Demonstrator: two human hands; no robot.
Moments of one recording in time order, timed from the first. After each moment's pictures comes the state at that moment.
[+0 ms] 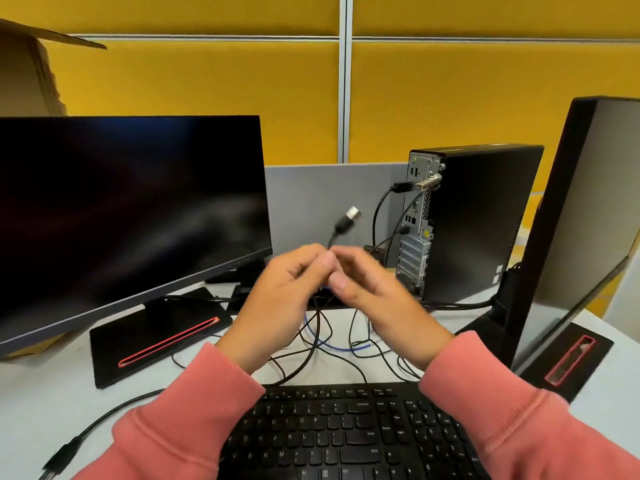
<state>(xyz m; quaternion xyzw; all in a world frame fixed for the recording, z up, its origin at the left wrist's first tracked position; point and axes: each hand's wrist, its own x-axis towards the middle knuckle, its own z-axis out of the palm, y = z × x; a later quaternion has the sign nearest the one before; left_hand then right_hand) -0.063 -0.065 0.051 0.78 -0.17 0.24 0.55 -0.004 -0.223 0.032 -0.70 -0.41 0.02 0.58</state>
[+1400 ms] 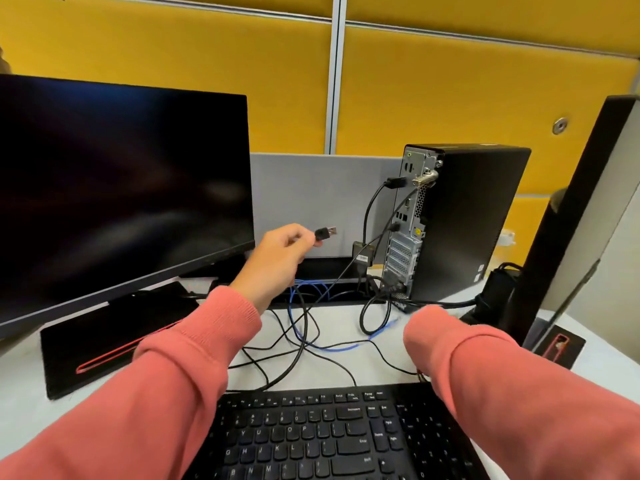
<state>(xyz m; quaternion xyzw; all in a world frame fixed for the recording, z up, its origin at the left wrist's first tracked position) 0.027 -0.033 0.041 0.78 -0.02 0.17 0.60 0.027 -0.250 0.031 -0.89 -0.21 0.16 -0.37</state>
